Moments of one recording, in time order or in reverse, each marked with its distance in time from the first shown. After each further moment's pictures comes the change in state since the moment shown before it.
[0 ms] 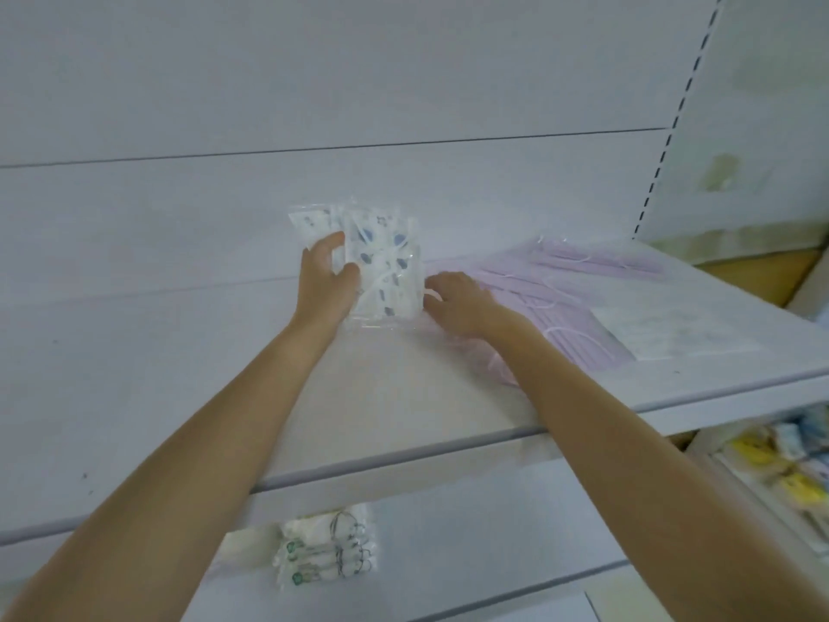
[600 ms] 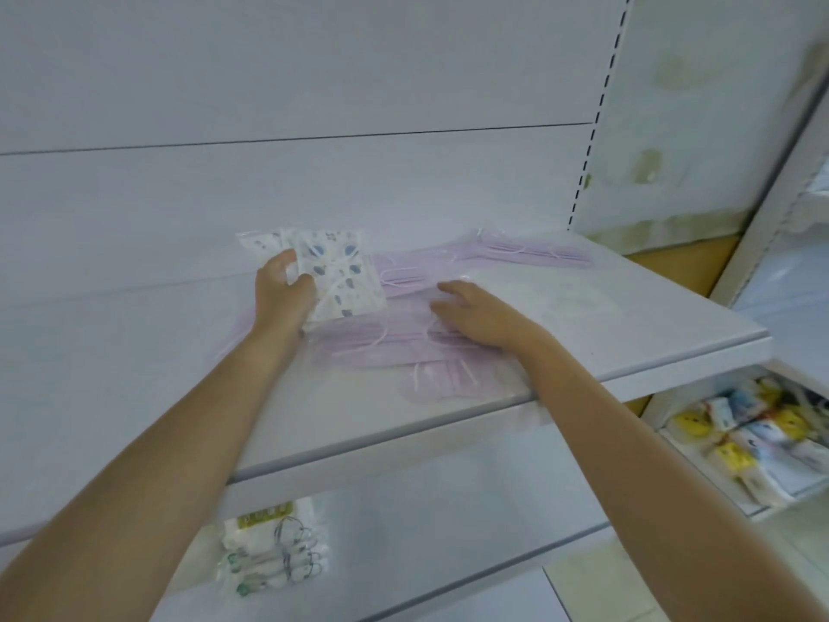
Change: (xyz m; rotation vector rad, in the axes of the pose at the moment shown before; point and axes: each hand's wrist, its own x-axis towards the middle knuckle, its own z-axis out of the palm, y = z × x) left_hand -0.016 -0.004 0.042 -0.143 0.055 -0.090; right_hand -0.042 0.089 -0.017 0.271 0.074 0.054
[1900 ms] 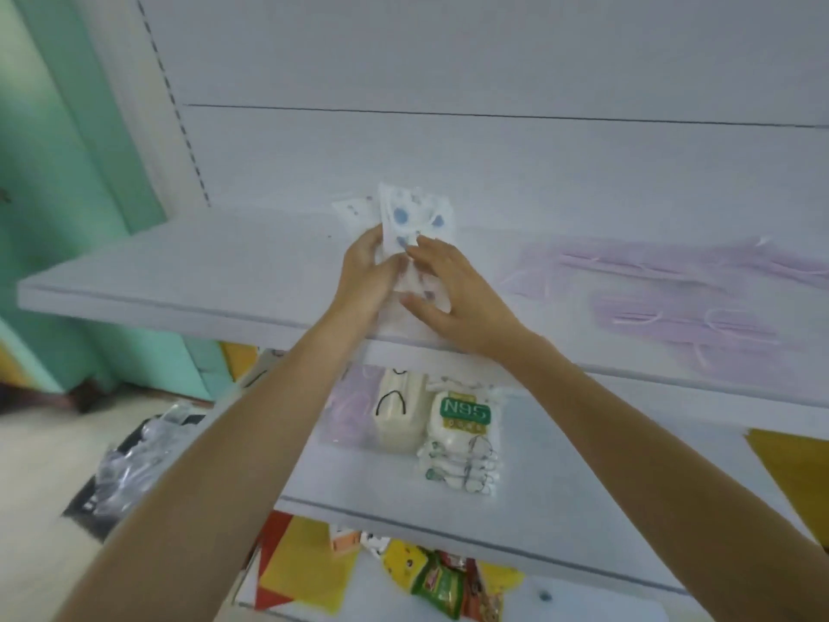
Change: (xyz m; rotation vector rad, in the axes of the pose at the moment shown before) left_hand -0.092 0.016 -0.249 -0.097 0.081 -0.009; right_hand -0.095 -0.235 0.165 0.120 -0.022 -0.915
